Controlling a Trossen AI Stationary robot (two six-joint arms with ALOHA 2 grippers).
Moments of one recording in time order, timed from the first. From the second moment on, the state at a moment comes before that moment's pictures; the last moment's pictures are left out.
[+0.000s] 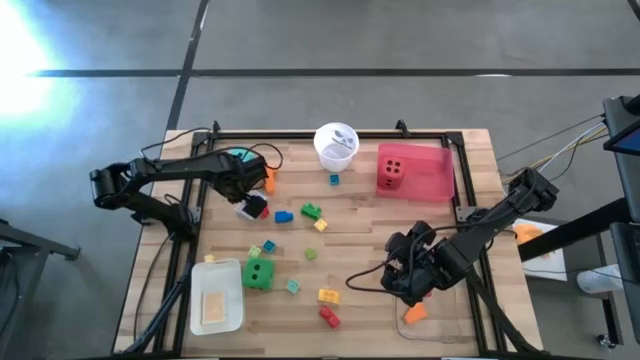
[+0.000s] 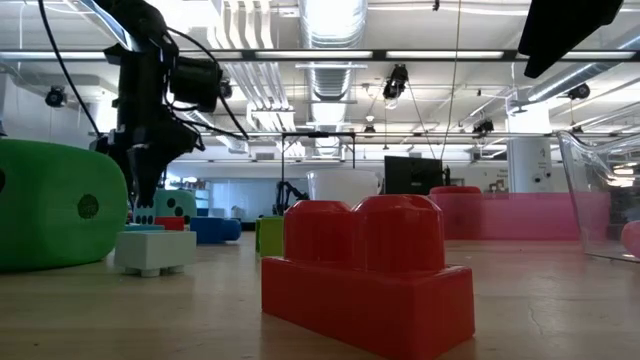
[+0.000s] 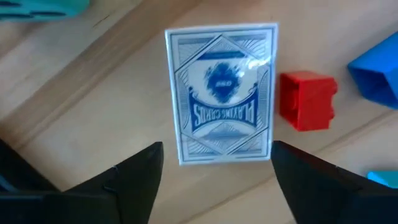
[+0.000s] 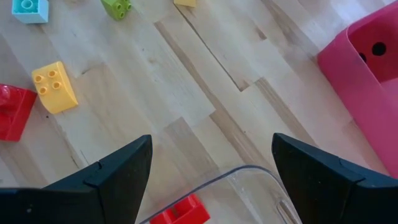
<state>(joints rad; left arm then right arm) 0.44 1.38 0.80 -0.98 0.00 -0.53 0.63 1.56 1.32 -1.20 0.53 1.23</state>
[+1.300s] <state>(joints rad) 0.42 1.44 0.73 -0.88 0.04 -0.56 0.63 1.56 1.32 -1.20 0.52 1.22</state>
